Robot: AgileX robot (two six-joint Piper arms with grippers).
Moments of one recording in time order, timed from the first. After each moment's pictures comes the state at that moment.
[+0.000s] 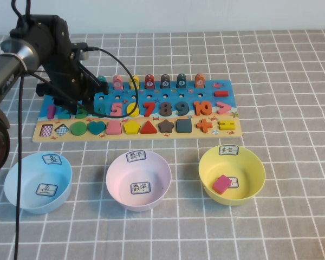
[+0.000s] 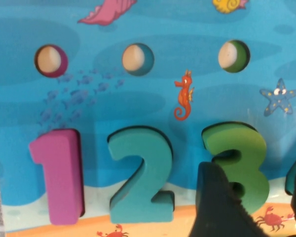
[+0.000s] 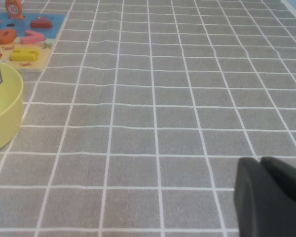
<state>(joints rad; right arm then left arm) -0.01 -0.01 0.03 0.07 0.37 -0.05 -0.21 2.35 -2.13 0.00 1.16 -0.18</state>
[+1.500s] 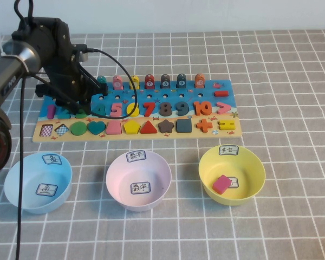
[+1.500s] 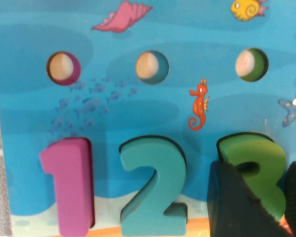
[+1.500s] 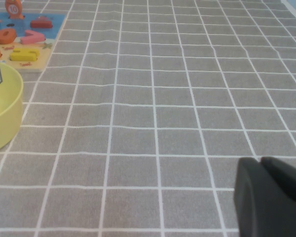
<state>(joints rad) -0.01 -0.01 0.03 0.07 0.37 -0.05 -0.21 2.36 -2.13 0.03 1.14 -0.19</state>
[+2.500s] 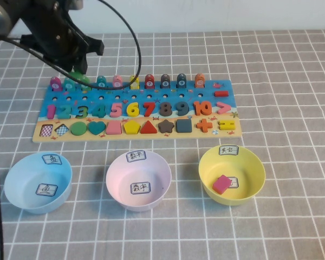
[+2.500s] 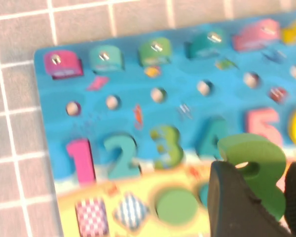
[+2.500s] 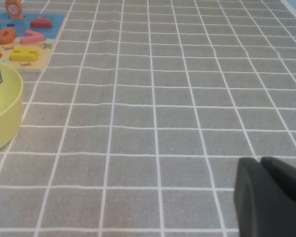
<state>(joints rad) -0.01 -0.01 0.03 0.07 0.37 -0.05 -0.24 2.15 -2.18 0.01 1.24 -0.07</state>
